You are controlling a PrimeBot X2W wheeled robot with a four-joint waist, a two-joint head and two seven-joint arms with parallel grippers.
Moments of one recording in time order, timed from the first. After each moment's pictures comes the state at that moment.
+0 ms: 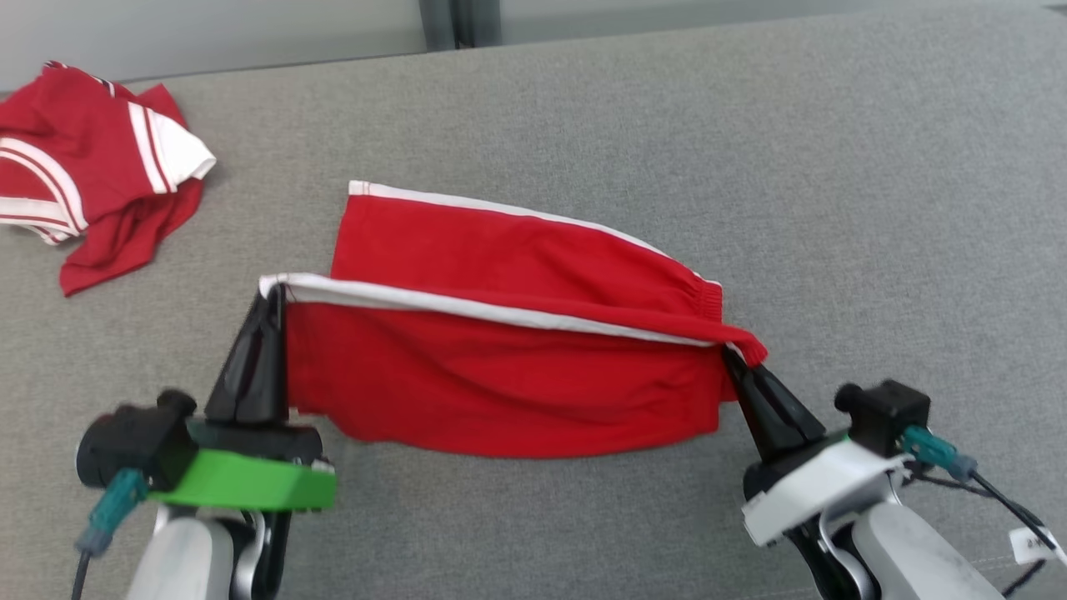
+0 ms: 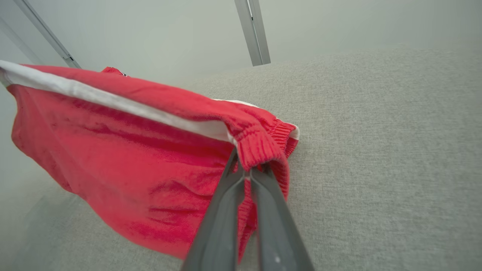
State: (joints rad) left arm -0.14 0.15 -0.12 0.03 -0.33 -0.13 -0.26; right arm -0.18 -0.25 0.40 0.22 0.51 0.13 -0.26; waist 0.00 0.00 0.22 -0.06
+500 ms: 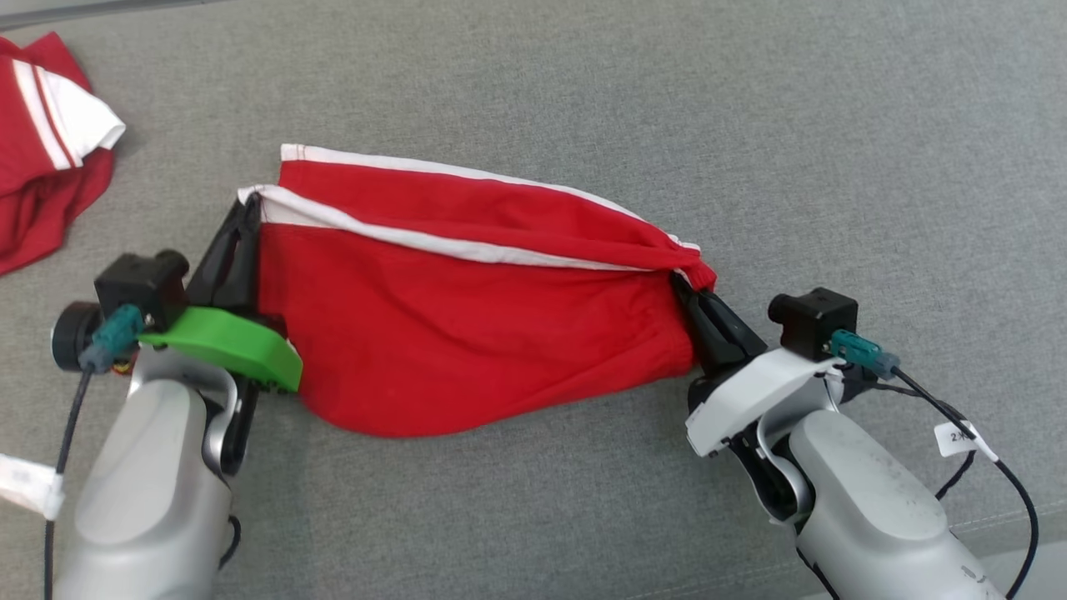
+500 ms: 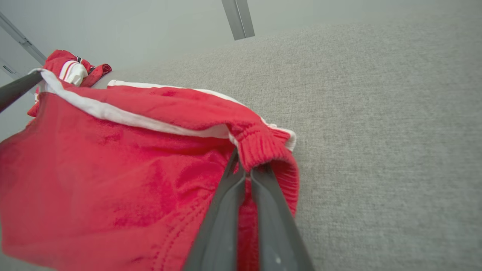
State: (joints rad) left arm -0.54 0.23 -0.22 0.54 -0.35 -0.13 -0.26; right arm -0.47 -0.14 0.45 0.51 0.50 0.13 -0.26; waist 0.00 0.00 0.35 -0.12
